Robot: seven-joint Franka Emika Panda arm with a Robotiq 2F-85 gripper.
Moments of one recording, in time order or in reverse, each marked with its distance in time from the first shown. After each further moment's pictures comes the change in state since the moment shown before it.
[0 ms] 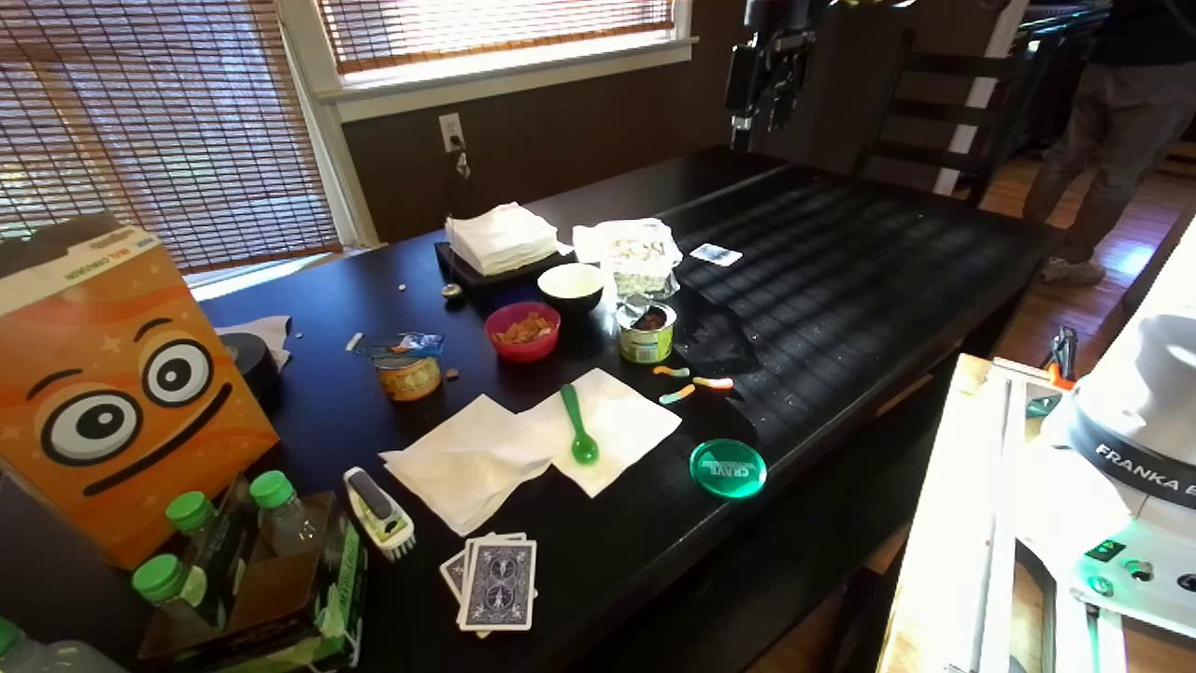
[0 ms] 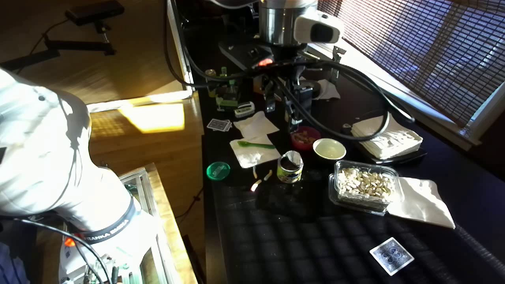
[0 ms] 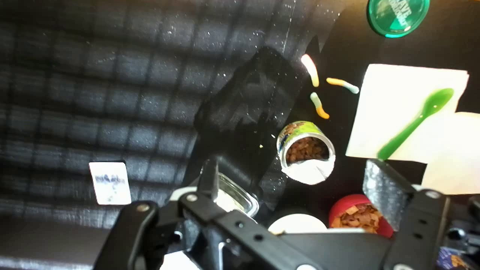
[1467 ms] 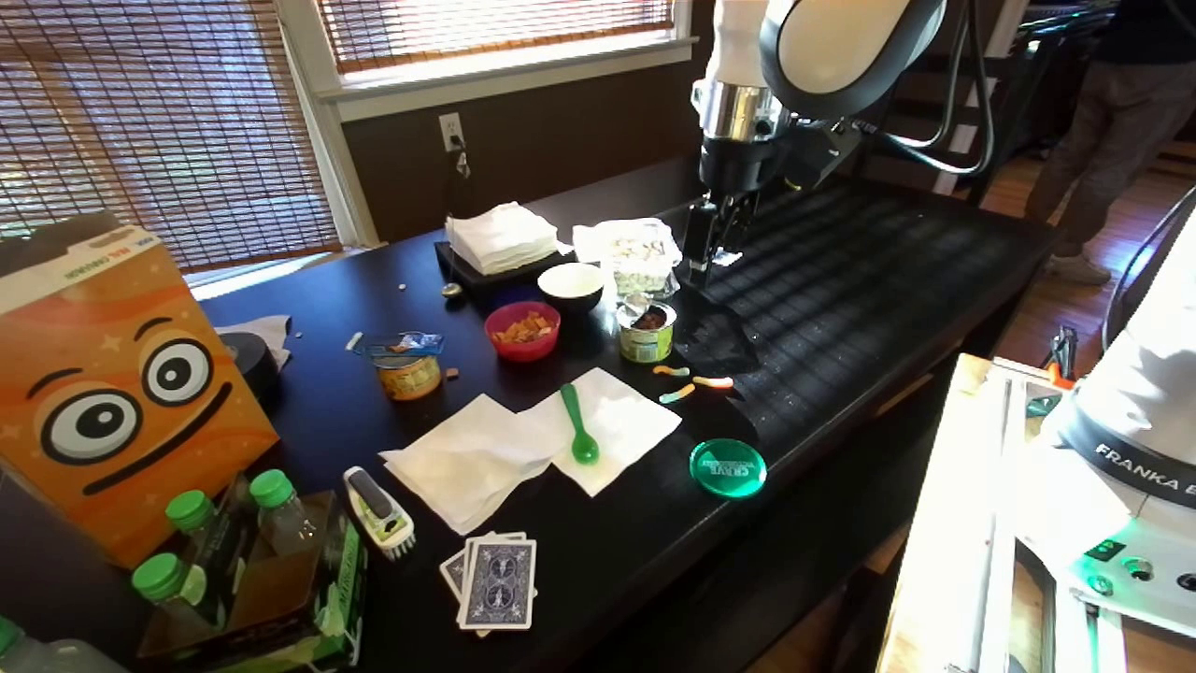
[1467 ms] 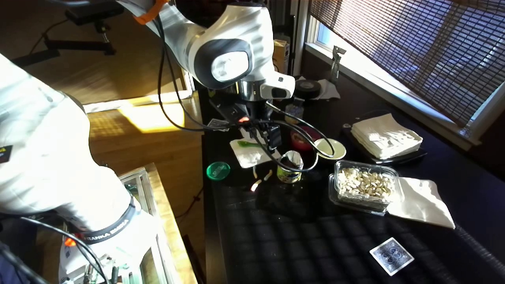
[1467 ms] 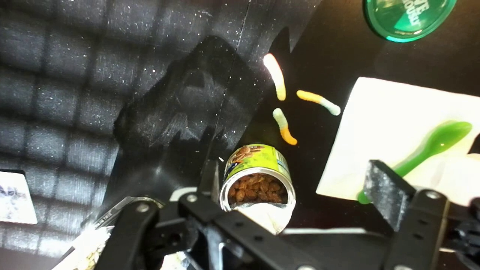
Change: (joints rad) arm 0.063 0.164 0.120 -0.253 -0.003 0.472 0.104
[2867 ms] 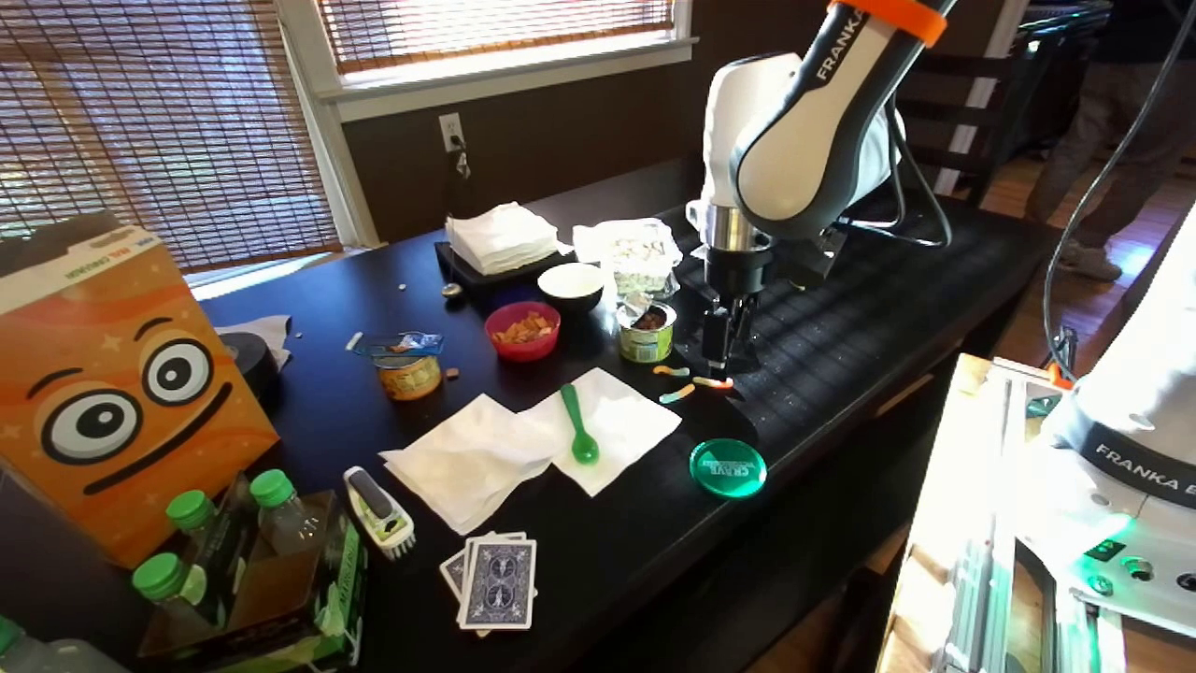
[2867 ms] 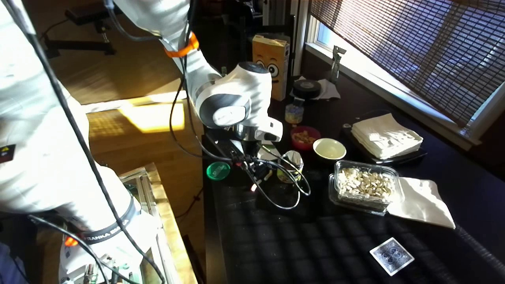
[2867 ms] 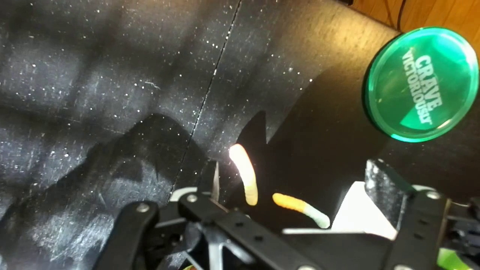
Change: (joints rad) arm 0.033 0.301 0.006 -0.032 0.173 0.164 -0.215
